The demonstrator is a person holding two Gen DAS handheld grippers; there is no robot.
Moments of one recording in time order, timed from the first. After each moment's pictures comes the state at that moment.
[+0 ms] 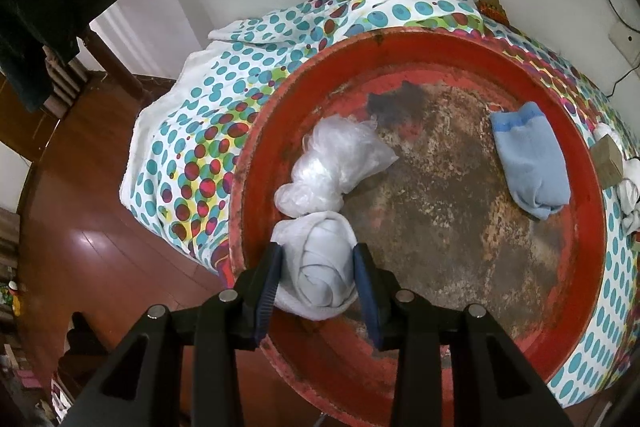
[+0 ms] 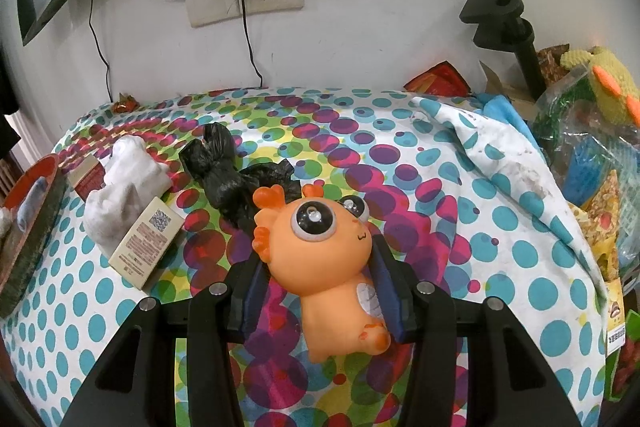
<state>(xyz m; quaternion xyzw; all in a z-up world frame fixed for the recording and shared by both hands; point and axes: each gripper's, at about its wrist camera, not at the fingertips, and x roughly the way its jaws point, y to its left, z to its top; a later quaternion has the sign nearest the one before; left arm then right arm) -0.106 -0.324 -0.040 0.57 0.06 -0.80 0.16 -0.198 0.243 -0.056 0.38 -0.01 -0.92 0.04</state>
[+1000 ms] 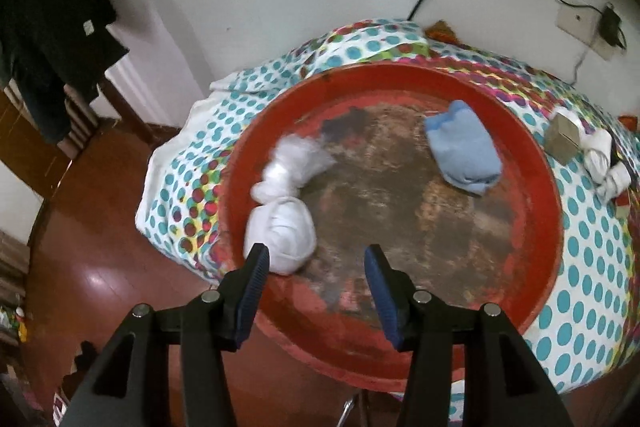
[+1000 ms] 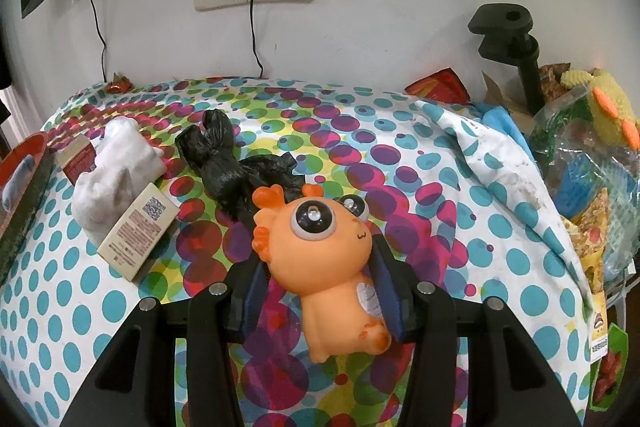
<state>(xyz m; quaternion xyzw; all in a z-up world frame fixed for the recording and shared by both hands) -0.059 -0.252 -0.004 0.49 0.01 -0.85 0.16 -0.200 0.231 -0.059 0.39 0.03 -0.92 0.02</state>
